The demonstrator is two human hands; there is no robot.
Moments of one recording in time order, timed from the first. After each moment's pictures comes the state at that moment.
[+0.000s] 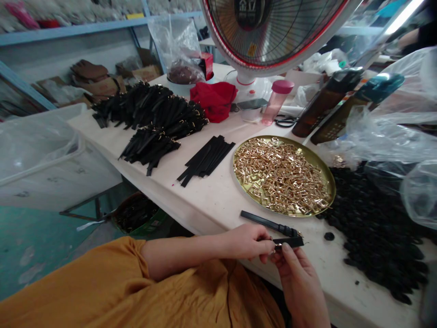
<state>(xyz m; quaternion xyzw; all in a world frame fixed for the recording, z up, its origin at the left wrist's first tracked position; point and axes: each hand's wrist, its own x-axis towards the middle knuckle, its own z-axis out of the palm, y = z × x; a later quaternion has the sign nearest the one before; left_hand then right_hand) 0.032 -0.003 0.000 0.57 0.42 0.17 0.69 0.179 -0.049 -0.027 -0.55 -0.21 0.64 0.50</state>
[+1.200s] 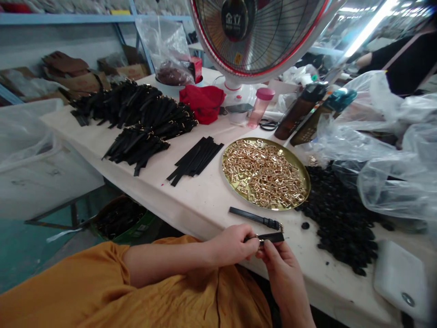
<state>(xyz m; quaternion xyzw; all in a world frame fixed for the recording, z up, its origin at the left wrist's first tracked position) 0.033 -0.025 0.009 0.61 0.50 0.17 0.60 0.178 -0.058 -0.016 -0.60 -0.32 0.57 0.46</state>
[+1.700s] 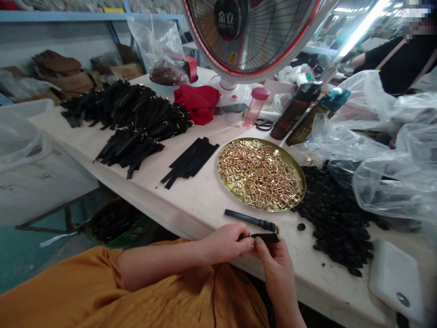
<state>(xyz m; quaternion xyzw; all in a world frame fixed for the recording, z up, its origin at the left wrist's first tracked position) 0.030 -0.013 0.005 0.65 0.50 0.15 0.55 0.178 -0.049 -0.027 -0.63 -0.39 0.49 0.45</state>
